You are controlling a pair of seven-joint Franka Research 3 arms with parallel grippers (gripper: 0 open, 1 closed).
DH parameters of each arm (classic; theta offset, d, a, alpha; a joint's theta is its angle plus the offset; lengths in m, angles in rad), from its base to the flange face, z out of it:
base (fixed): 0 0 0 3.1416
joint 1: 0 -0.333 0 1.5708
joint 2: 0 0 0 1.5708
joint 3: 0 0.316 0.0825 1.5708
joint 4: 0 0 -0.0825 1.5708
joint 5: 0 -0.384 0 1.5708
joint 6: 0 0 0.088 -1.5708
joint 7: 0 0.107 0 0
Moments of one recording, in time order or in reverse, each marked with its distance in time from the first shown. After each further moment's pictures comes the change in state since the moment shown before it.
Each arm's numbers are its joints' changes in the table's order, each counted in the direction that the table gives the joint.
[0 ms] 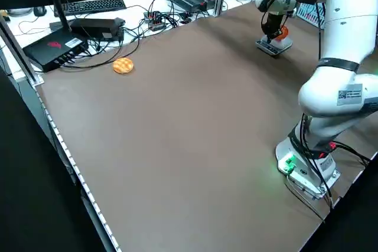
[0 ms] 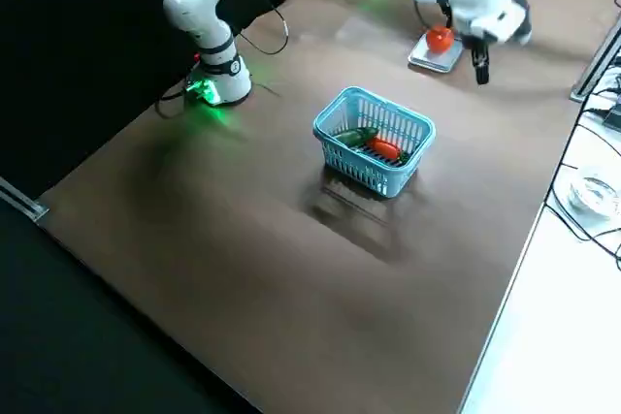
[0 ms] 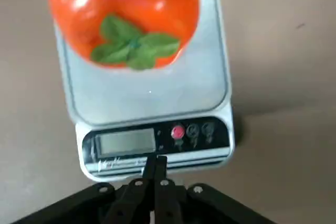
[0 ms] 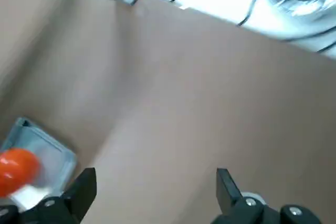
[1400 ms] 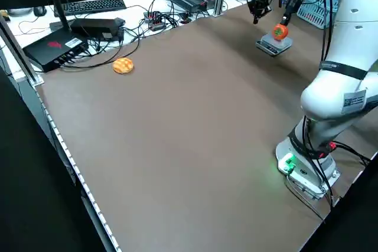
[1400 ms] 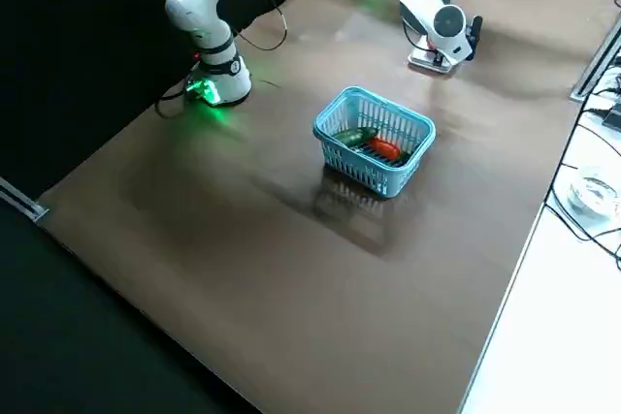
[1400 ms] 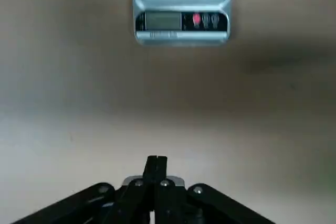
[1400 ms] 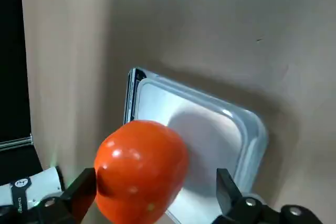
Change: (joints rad) left arm -0.168 -0.256 0.006 0.001 -0.015 0.361 0.037; right arm -0.073 0.190 0.293 -0.166 -0.488 -0.010 0.082
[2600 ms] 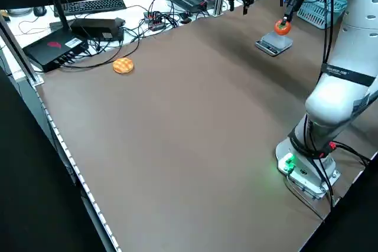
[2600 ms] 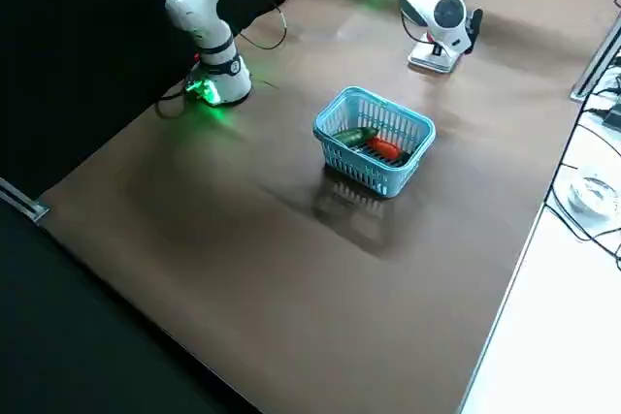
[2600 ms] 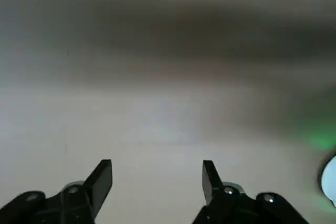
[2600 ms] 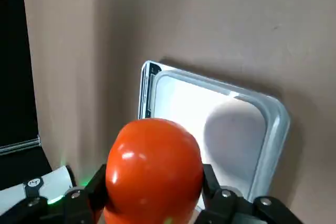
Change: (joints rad) left arm -0.232 -0.142 0.006 0.023 0.089 0.273 0.246; right arm 0.001 -0.035 0.023 -0.023 0.011 0.001 0.065
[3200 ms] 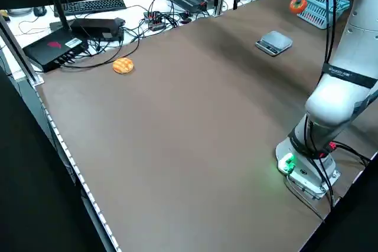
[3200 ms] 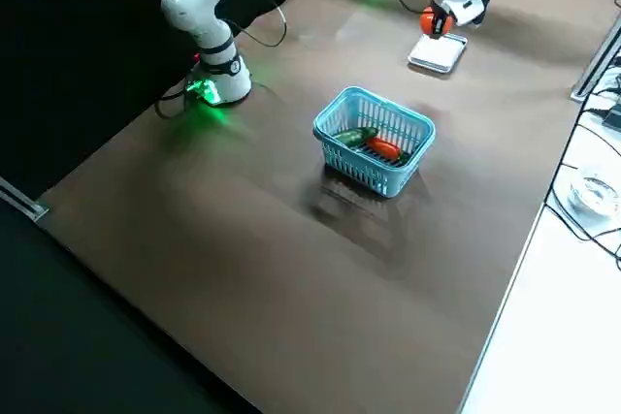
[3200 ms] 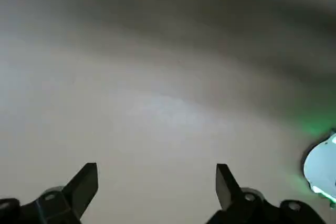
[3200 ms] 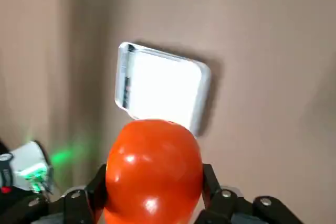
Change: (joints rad) left arm -0.019 -0.060 0.111 0.019 -0.044 0.093 -0.064; right arm 0.124 -0.237 0.000 0.000 0.403 0.218 0.259
